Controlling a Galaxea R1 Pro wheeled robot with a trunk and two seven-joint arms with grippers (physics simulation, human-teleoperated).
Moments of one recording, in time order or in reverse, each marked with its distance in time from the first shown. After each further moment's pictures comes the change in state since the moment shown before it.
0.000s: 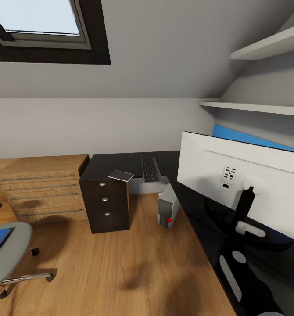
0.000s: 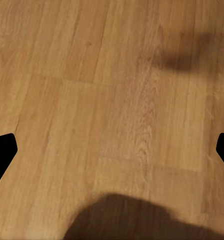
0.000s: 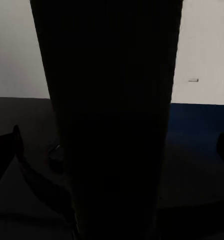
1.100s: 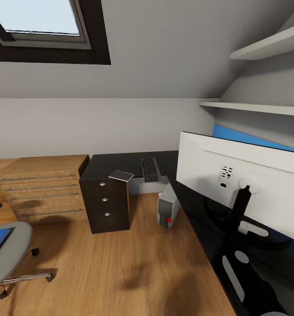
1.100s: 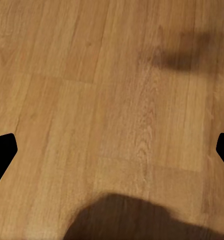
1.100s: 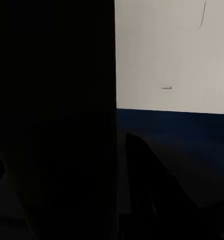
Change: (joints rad) left arm 0.000 0.000 0.000 0.000 0.000 0.000 0.000; right arm 0.000 -0.020 0.001 0.001 0.004 0.003 -0.002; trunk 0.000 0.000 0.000
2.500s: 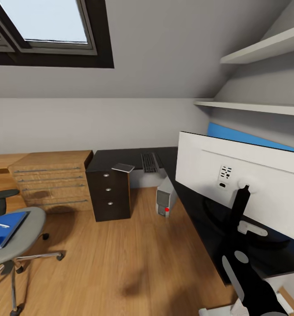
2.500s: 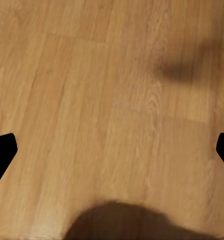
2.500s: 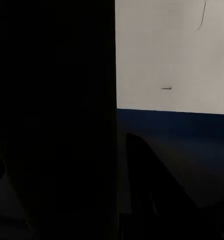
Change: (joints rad) left arm 0.000 0.000 0.000 0.000 0.000 0.000 0.000; right arm 0.000 0.000 0.004 -0.001 0.000 0.001 0.006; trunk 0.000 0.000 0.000
